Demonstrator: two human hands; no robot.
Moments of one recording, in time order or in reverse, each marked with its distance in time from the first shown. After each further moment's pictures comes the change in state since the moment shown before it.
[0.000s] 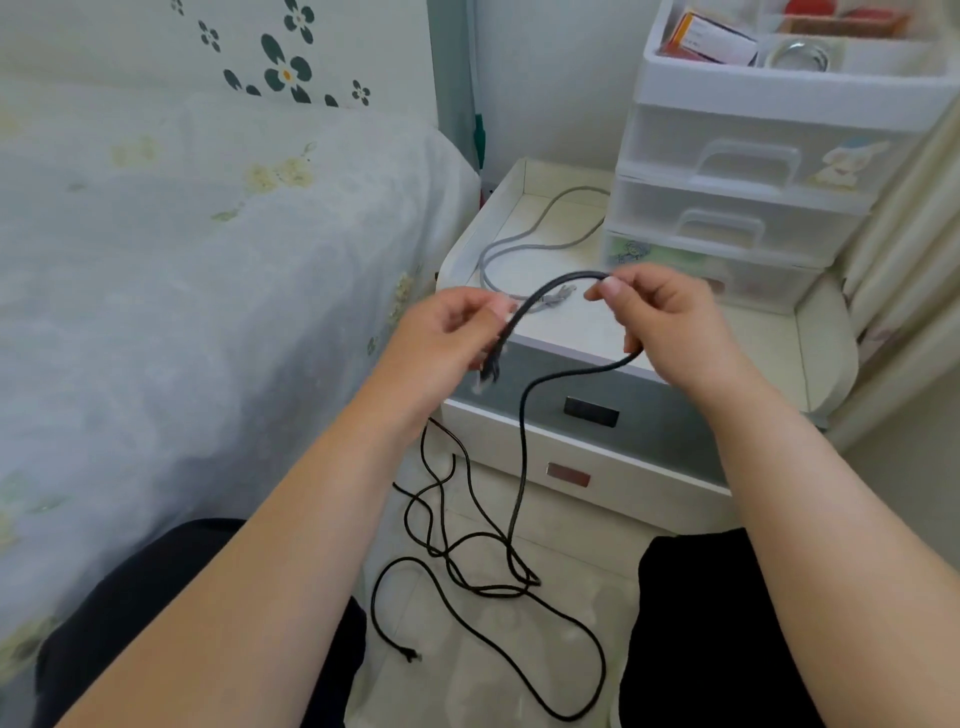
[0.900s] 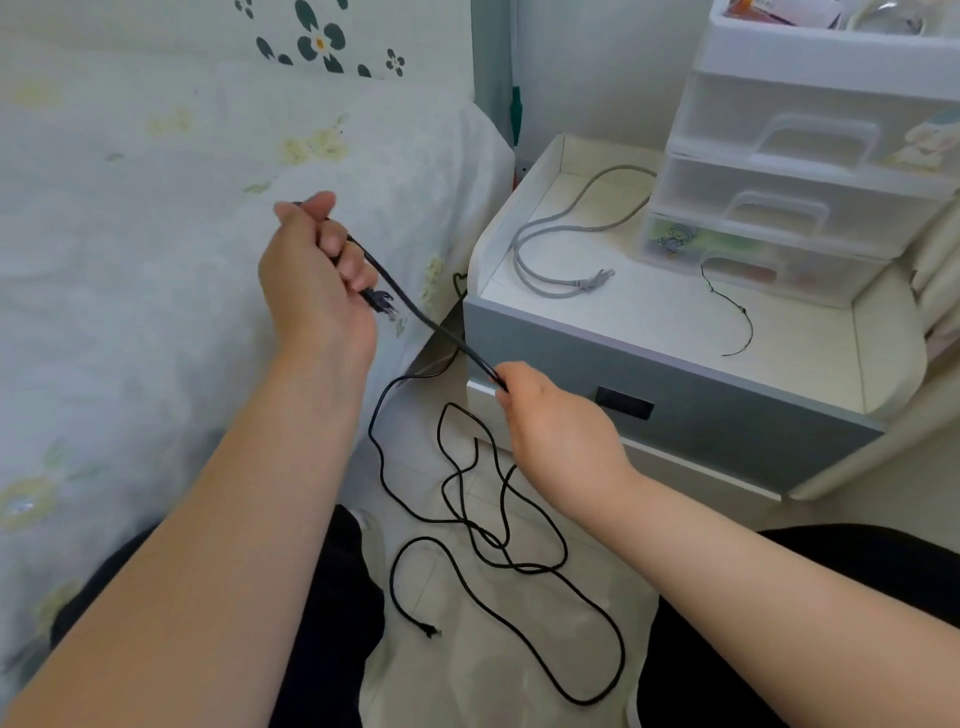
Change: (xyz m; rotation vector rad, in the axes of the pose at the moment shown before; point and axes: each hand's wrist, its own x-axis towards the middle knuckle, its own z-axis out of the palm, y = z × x) left_hand 0.025 0.010 -0.075 -0.800 0.592 0.051; right_hand -0.060 0.012 0.113 -0.785 -0.239 -0.250
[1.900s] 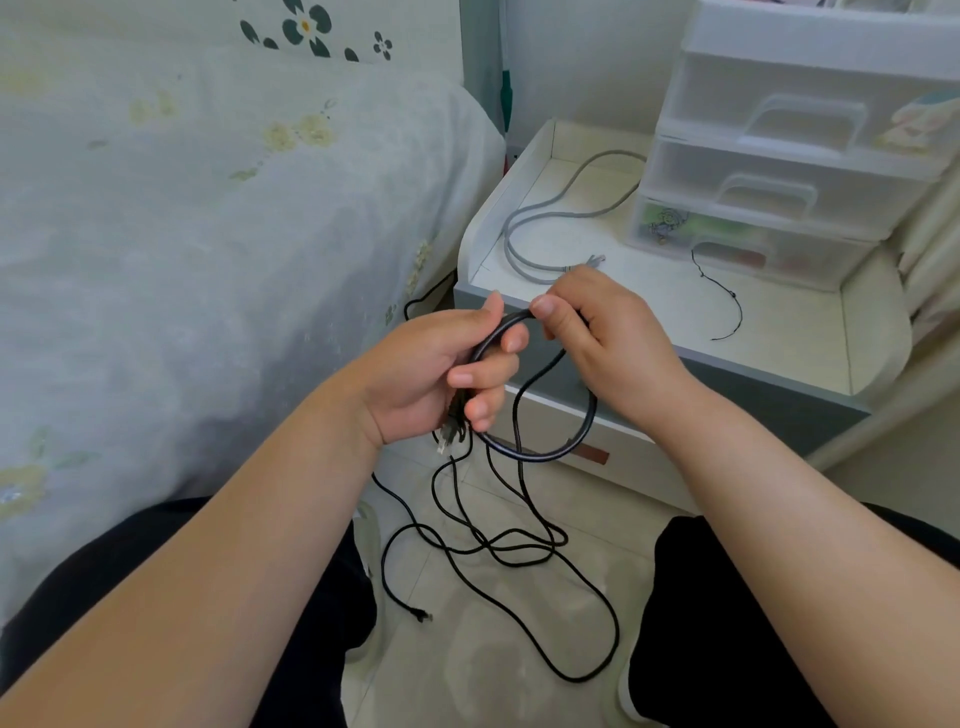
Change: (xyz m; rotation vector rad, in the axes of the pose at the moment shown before) left_hand -0.059 -0.028 -0.003 0.443 -0.936 -0.748; right_hand 0.027 0.040 -0.050 0.404 0.156 -0.027
